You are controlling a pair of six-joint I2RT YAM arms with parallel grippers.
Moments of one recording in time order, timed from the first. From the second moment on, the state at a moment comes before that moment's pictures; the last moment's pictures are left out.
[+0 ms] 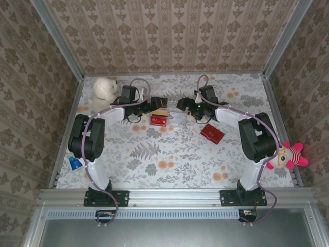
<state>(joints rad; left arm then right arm) -0.33 1.86 1.16 -0.07 0.57 -0.54 0.32 1.85 1.18 -0.09 -0.46 0.76</state>
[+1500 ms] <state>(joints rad) -0.26 1.39 0.92 -0.39 0.32 -0.46 0.30 1.50 0.87 -0.64 -0.25 0.55</state>
